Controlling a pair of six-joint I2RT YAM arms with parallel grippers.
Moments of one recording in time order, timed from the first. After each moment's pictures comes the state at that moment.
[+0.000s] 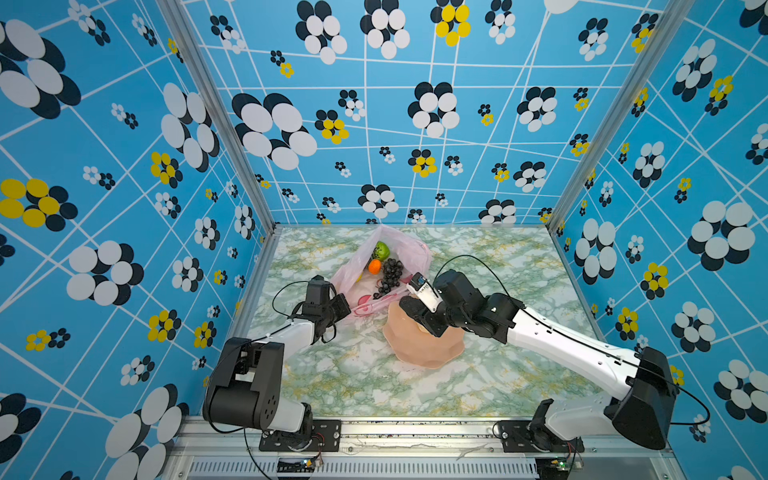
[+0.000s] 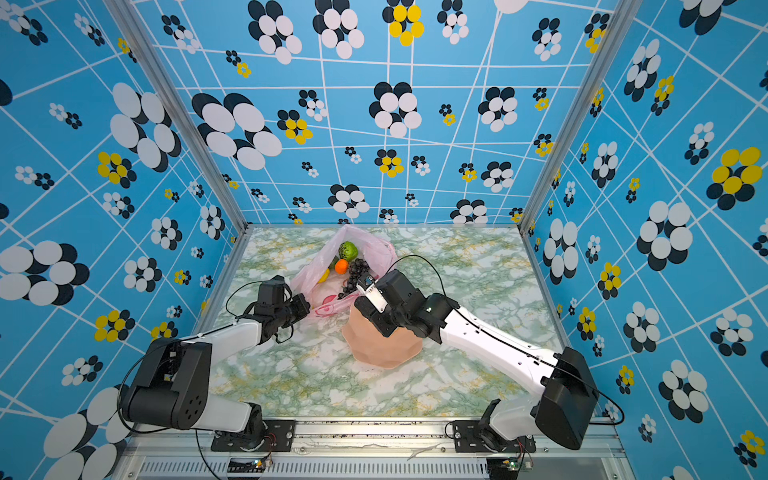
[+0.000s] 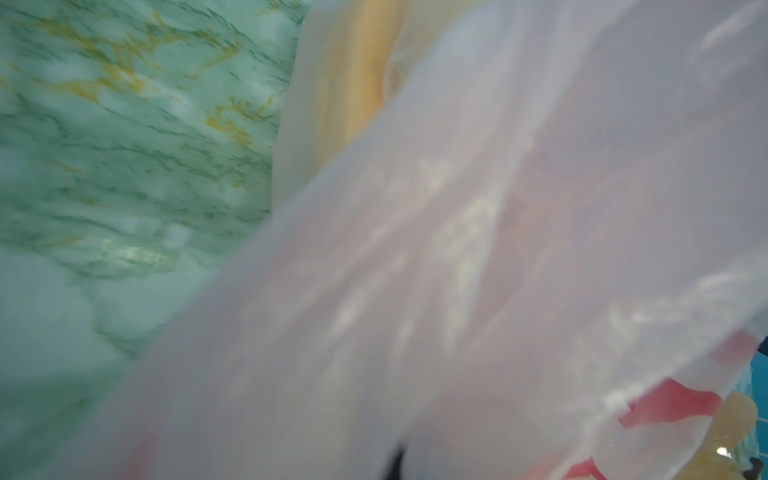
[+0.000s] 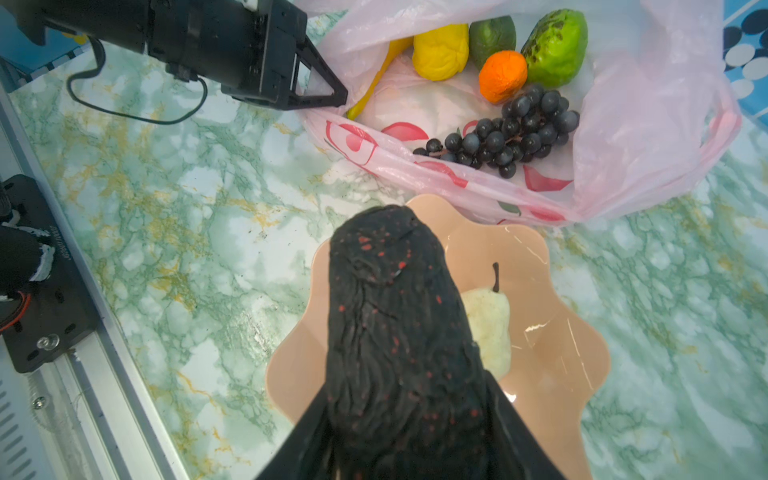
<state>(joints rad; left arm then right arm) -0.13 1.46 0.59 0.09 0.20 -0.64 0.89 1.37 1.12 -0.58 0.04 0.01</state>
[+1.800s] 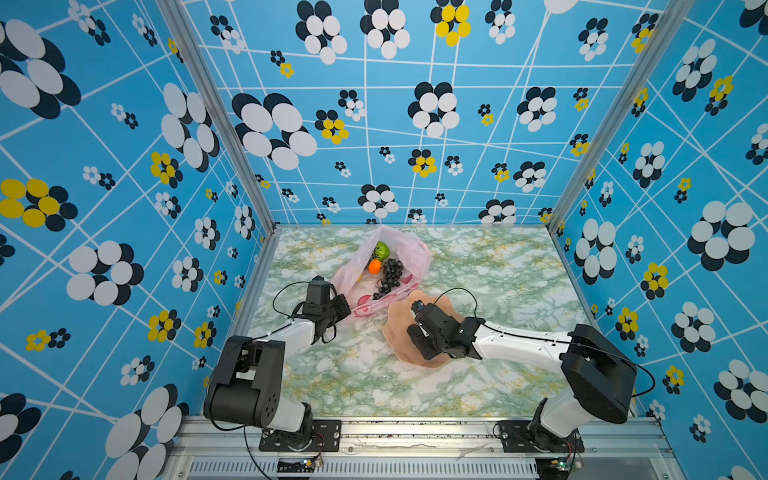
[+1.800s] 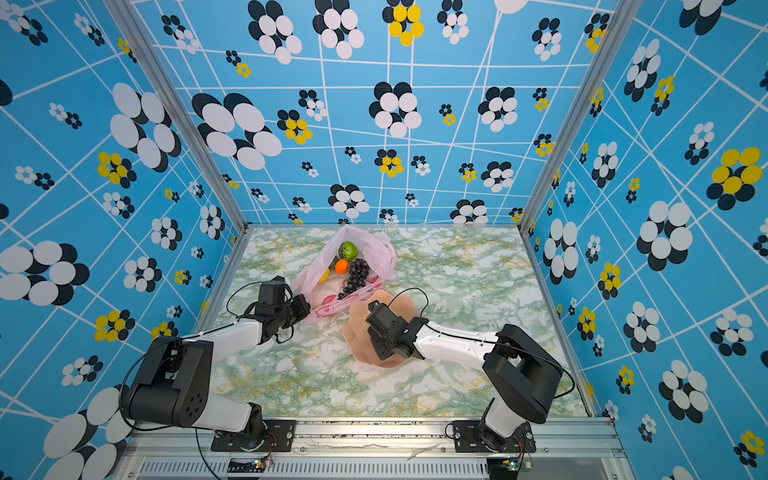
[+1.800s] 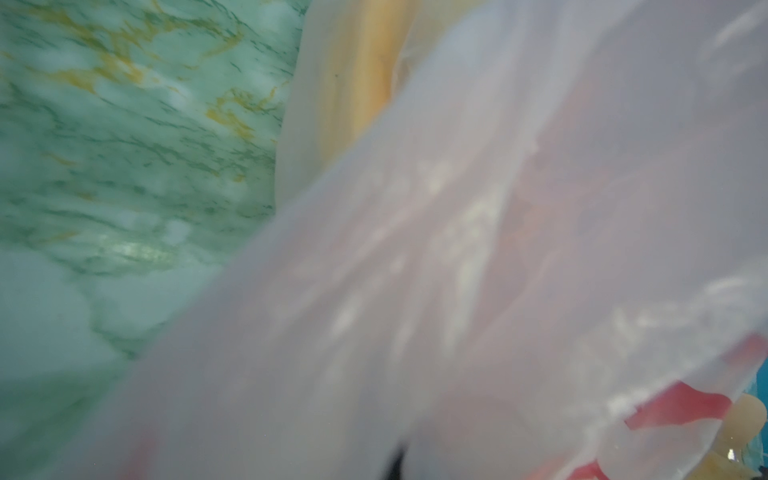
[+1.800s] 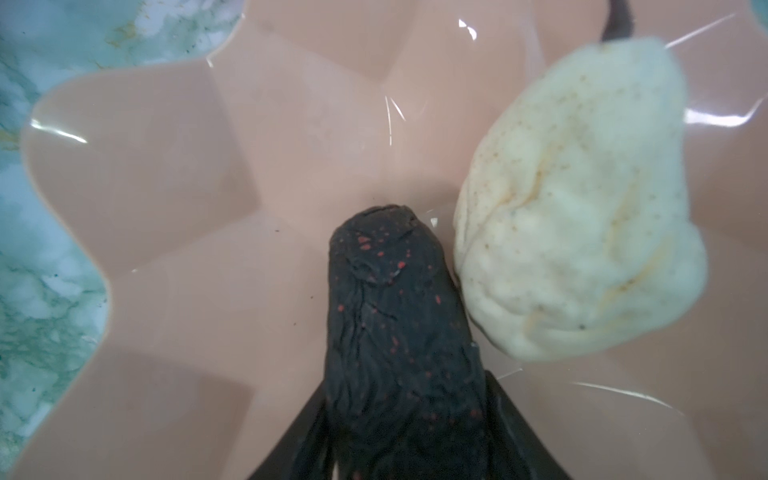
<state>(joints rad) -0.13 1.47 0.59 0.09 0.20 -0.64 0.94 1.60 0.91 -0.37 0.15 0.33</state>
